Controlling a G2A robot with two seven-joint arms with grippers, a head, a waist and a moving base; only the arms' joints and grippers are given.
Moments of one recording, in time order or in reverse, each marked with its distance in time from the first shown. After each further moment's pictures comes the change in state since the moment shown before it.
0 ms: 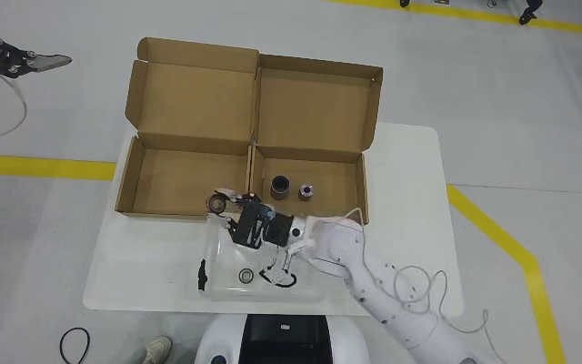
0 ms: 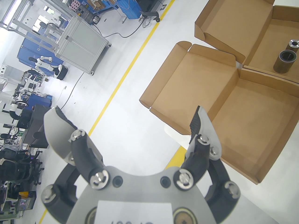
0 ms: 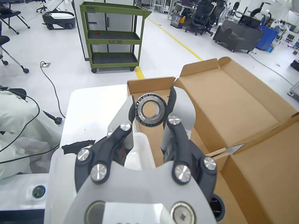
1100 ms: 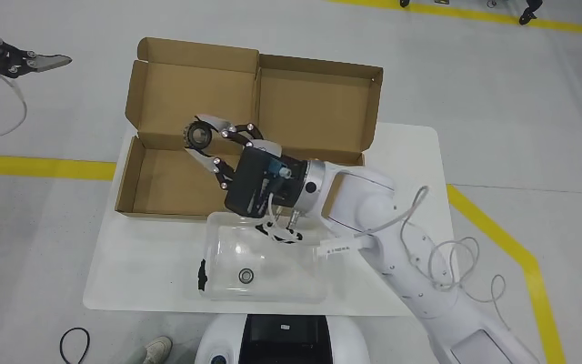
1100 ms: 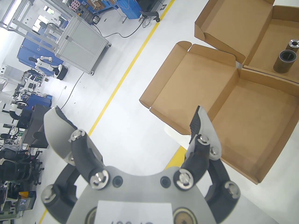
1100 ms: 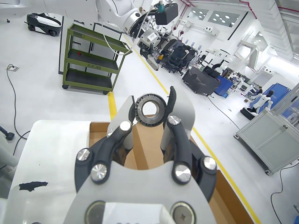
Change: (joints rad) left arm 0.000 0.000 0.000 0.000 0.000 0.000 0.000; right arm 0.203 -0.030 0.097 -0.190 0.032 0.018 0.108
